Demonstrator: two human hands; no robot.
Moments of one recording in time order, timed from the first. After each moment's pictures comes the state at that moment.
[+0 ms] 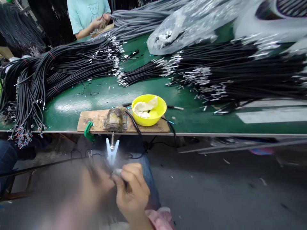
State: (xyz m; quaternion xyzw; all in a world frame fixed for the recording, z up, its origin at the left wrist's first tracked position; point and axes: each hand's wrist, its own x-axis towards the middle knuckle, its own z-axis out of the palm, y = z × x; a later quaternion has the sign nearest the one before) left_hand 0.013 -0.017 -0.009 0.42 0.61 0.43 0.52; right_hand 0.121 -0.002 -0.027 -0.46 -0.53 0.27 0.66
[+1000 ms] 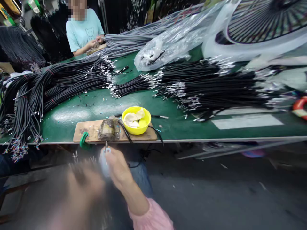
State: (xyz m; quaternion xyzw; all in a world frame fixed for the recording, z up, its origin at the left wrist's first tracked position) left_hand 0.003 0.006 0.009 0.47 0.57 0.47 0.48; right_hand 0.109 0.065 -0.005 -0.27 -0.17 0.78 0.55
